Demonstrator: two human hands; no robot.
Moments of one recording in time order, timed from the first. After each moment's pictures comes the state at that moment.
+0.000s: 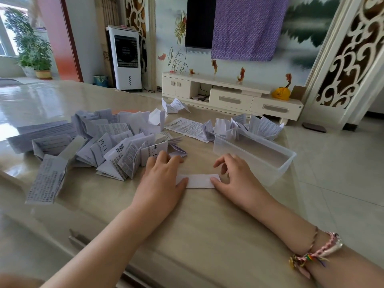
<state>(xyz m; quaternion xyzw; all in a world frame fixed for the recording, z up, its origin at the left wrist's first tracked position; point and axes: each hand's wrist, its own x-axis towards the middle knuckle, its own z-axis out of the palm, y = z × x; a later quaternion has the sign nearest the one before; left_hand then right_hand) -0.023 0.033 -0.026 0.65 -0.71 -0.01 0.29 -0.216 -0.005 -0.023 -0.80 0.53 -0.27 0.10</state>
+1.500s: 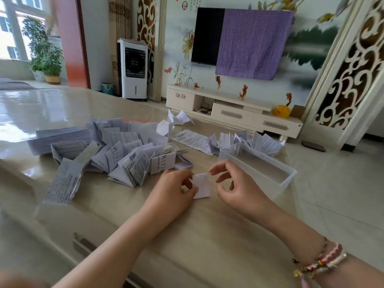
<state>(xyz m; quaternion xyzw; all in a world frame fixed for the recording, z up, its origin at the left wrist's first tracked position) -0.022 0.032 -0.023 0.59 -0.71 -0.12 0.37 -0.206 0.015 0.004 -0.82 0.43 -0.33 0.20</state>
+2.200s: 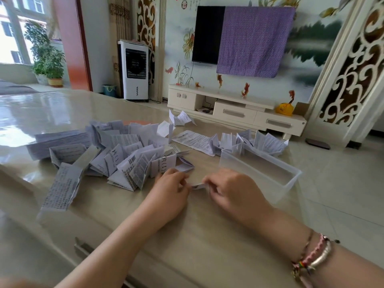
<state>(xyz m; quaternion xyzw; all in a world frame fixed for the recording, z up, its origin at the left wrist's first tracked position) -0.017 0.027 -0.020 0.63 -0.69 -0.14 0.34 -0.196 0.000 -0.002 -0.90 0.36 -0.23 -0.10</state>
